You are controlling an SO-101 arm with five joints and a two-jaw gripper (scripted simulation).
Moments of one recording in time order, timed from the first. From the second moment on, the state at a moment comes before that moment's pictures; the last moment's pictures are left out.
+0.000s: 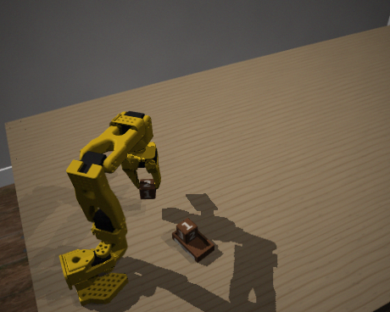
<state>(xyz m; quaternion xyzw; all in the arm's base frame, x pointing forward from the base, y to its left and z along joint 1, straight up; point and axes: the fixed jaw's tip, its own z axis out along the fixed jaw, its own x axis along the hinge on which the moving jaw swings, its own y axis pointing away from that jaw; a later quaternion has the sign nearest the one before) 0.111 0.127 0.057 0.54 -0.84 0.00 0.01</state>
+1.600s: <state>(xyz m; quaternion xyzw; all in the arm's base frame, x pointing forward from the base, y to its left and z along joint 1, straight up) 0.071 0.146 0.053 0.66 -0.75 0.00 0.00</state>
